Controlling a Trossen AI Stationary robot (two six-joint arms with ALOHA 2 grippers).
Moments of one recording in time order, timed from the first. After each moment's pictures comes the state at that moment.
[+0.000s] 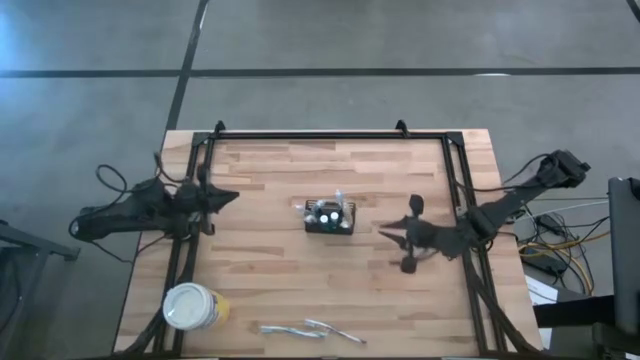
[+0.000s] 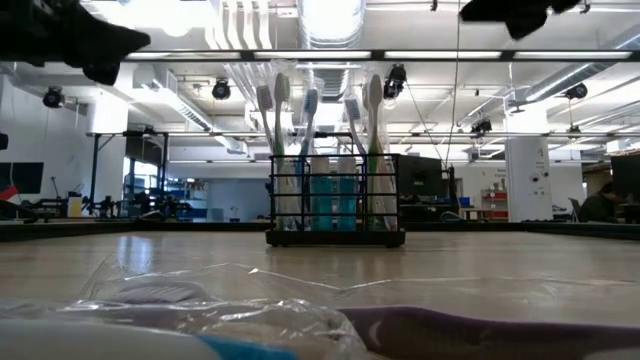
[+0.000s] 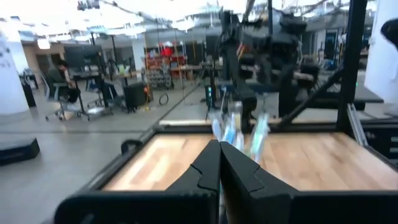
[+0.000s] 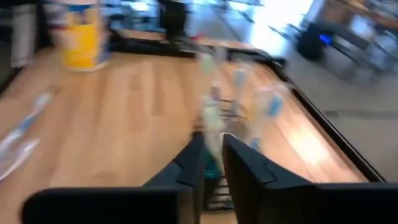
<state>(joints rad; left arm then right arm) 0.05 0.00 0.25 -0.17 -0.10 0.08 0.55 1.02 0.68 -0.11 0.74 0.18</state>
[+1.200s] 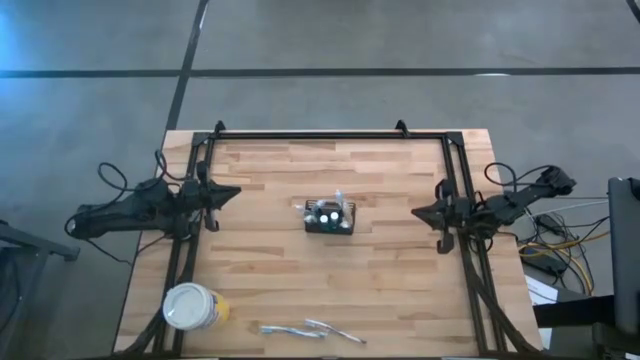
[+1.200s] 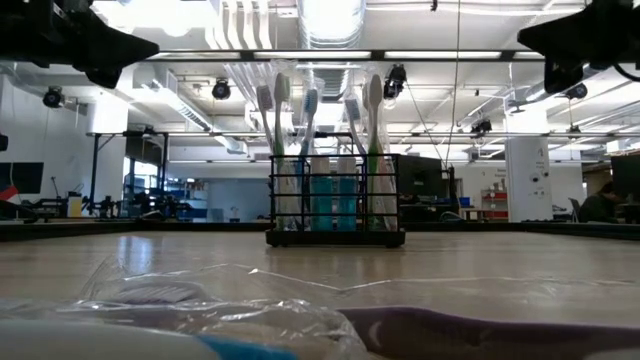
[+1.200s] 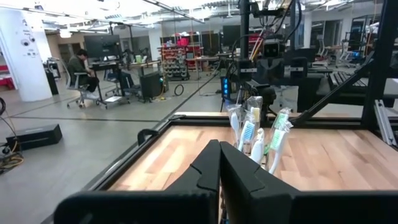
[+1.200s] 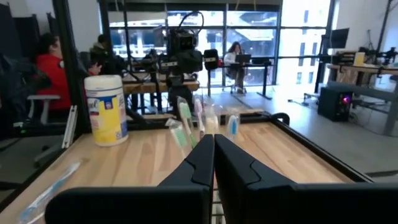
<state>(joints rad) 0.05 0.11 0.27 -0.16 -0.19 0.07 0.47 0.17 0.14 0.12 0.58 0.00</state>
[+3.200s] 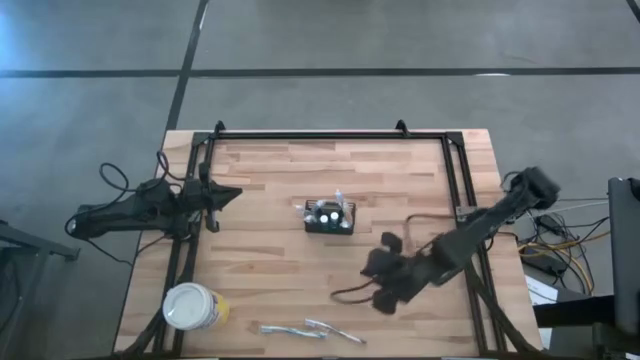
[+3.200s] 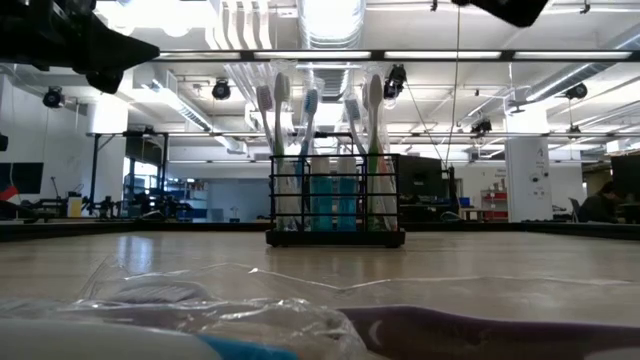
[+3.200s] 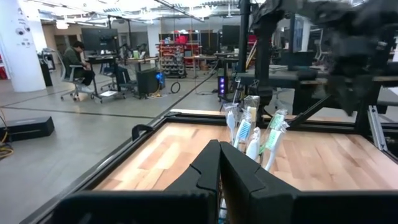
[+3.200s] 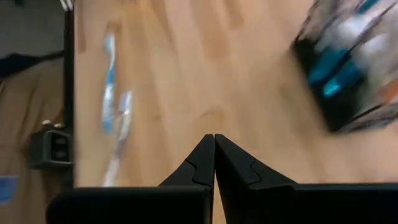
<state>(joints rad) 0.05 0.11 0.25 -0.15 -0.18 0.02 0.60 1.54 1.22 -0.61 0.43 0.76</state>
